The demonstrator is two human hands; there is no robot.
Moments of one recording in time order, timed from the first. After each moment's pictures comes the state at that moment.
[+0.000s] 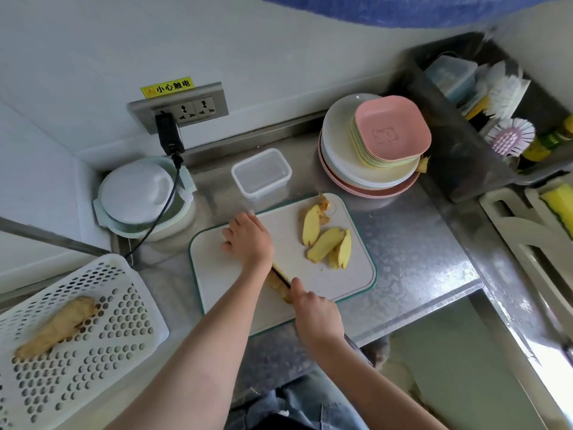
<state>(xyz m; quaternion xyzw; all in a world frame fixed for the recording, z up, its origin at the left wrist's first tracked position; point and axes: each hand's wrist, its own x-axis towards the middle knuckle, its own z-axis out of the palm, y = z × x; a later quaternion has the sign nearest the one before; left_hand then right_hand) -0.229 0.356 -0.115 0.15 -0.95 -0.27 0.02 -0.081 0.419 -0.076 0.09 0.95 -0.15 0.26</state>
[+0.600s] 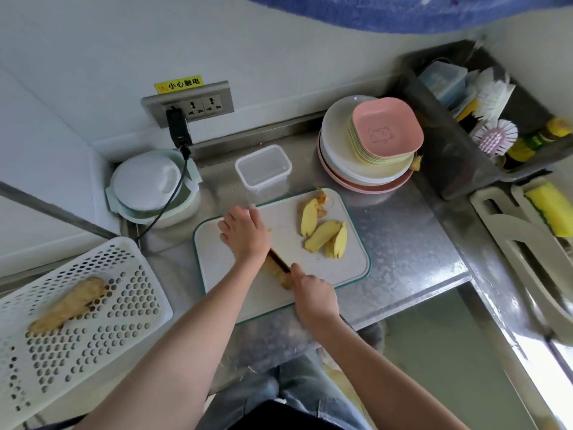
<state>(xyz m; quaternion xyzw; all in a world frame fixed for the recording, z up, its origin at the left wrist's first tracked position) -0.213 0.336 -0.091 0.14 -0.94 -0.30 -0.03 -0.086 0.425 -0.065 0.11 0.94 -0.18 0.26</state>
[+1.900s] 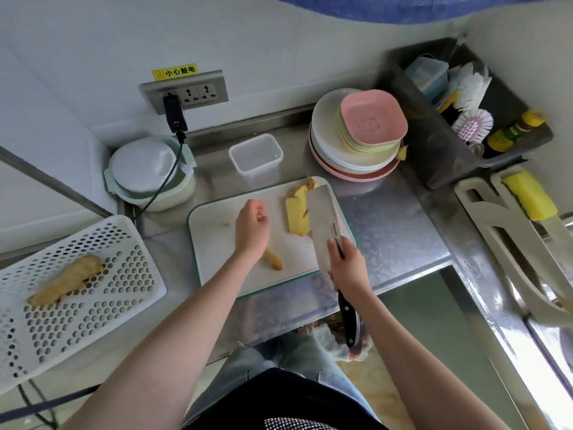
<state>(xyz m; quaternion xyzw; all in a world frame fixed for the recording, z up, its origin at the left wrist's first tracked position) -0.175 0.339 -0.074 0.06 -0.87 -0.48 -0.11 -0.059 0.496 -0.066 0.32 0.81 -0.49 0.03</state>
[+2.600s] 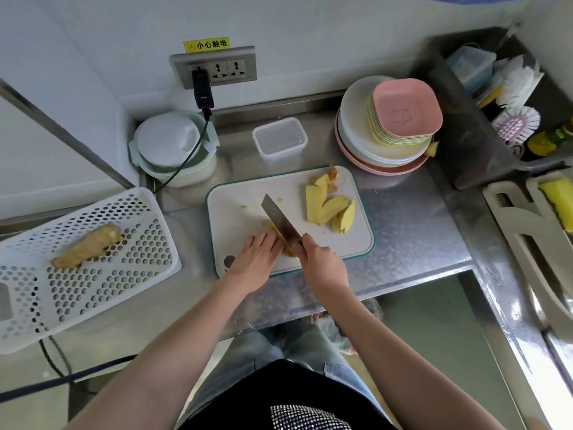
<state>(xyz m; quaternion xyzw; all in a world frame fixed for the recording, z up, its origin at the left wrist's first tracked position) -0.113 0.279 -0.111 -0.38 -0.92 0.04 -0.05 -0.068 0.430 -0.058 0.11 0.95 -0.22 0.19</state>
